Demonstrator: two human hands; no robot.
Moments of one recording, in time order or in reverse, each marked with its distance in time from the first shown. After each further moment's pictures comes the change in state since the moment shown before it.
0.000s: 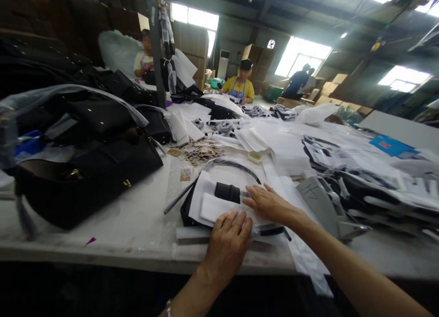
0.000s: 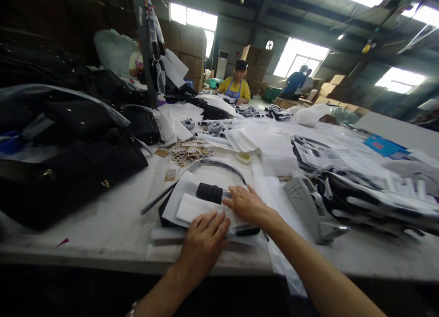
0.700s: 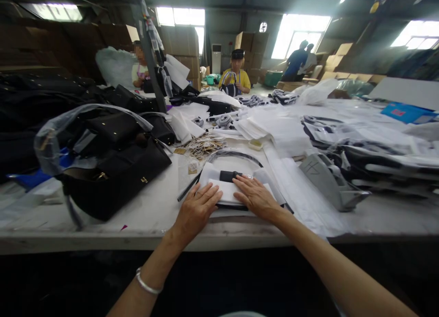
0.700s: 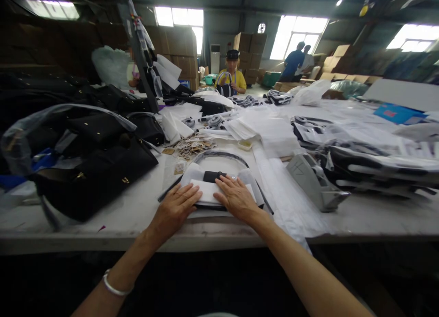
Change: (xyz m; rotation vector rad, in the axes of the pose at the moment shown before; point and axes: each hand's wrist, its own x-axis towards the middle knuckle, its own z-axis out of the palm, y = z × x) left_hand -0.007 -0.092 -0.084 0.111 -0.115 0.229; right_hand -0.016 -0.037 0.048 0.174 0.312 -0.074
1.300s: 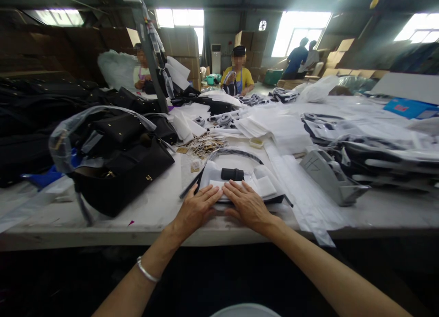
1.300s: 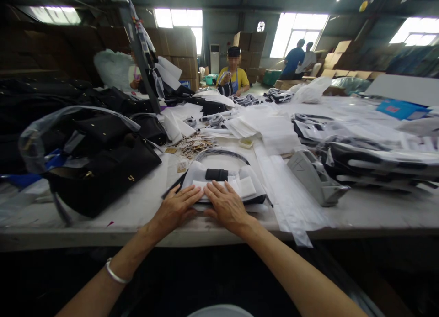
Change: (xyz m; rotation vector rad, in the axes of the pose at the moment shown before) left_hand -0.012 -0.004 -0.007 -0.013 -0.233 -0.033; right_hand -0.011 -0.048 0.009 -0.005 -0.006 -0.162
